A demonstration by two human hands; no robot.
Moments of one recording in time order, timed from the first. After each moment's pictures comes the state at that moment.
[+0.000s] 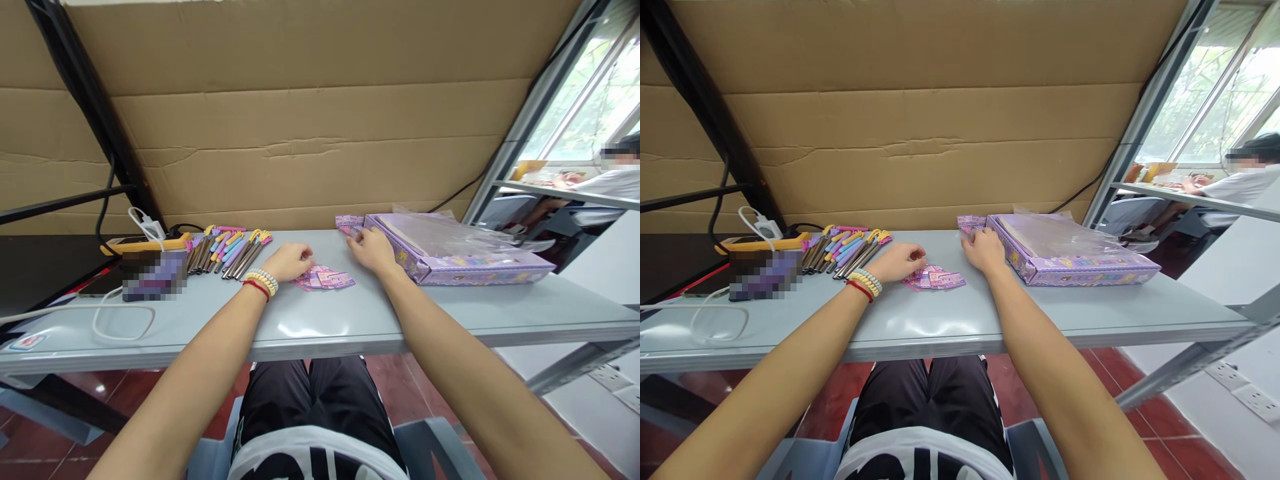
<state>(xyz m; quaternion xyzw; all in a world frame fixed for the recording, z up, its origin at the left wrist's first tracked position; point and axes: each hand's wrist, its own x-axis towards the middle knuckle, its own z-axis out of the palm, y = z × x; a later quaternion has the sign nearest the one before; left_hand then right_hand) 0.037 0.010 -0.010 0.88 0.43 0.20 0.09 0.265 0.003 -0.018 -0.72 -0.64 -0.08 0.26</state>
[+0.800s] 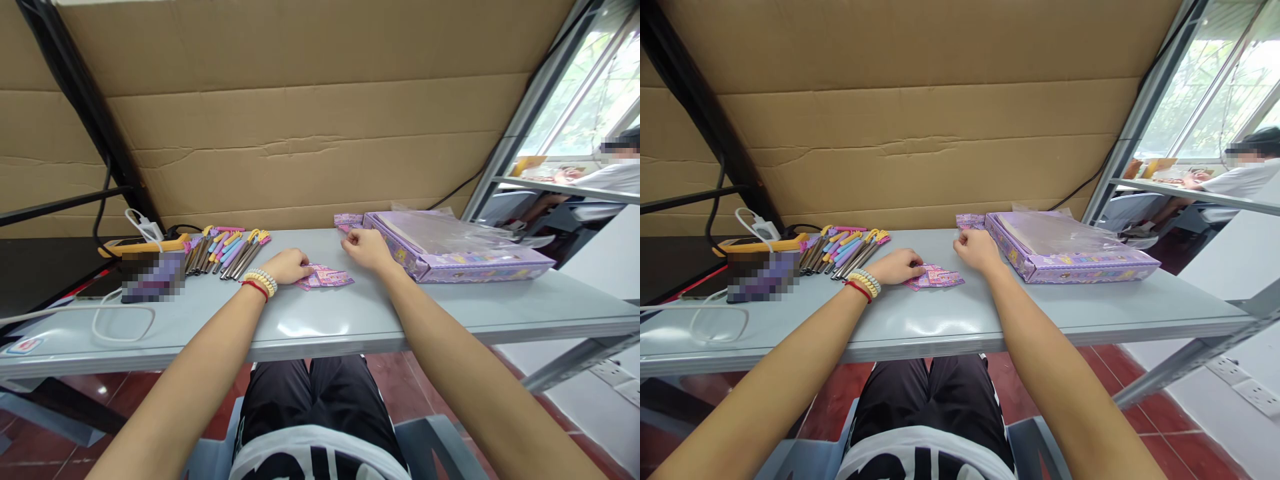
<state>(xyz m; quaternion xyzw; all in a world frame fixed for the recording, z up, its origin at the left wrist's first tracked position) 0.036 0.013 -0.014 0.90 0.41 0.10 0.10 0.254 -0.009 -0.008 -0.64 -0.69 -0.04 0.32</state>
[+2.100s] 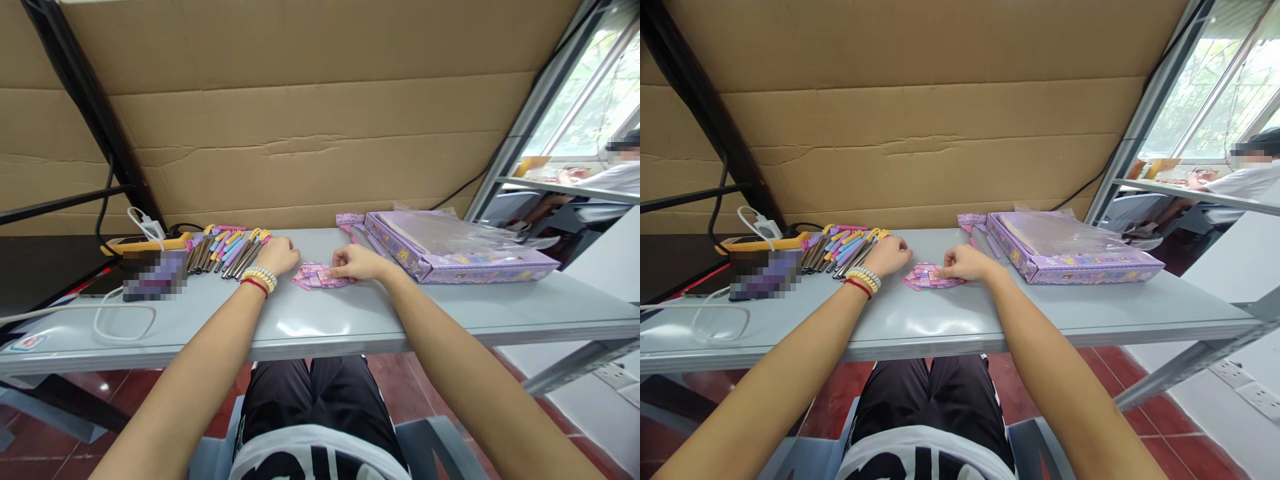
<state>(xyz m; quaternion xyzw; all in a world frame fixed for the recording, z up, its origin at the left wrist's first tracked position) 0.031 0.017 -0.009 0.78 0.60 0.20 0.01 0.249 -0.015 -0.011 -0.53 -0.79 0.27 0.17</state>
